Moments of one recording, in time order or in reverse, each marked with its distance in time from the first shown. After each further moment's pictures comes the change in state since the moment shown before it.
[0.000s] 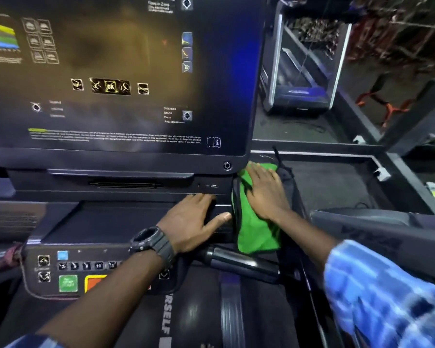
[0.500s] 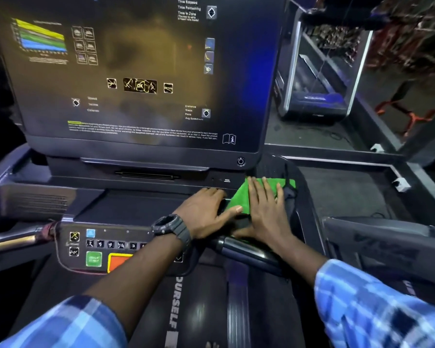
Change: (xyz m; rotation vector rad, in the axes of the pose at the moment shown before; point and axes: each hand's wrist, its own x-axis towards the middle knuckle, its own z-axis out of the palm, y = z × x) left_hand 0.002 -0.001 0.006 0.056 0.025 -0.017; right_hand -0.058 -0.039 0.009 -0.198 -0.073 -0.077
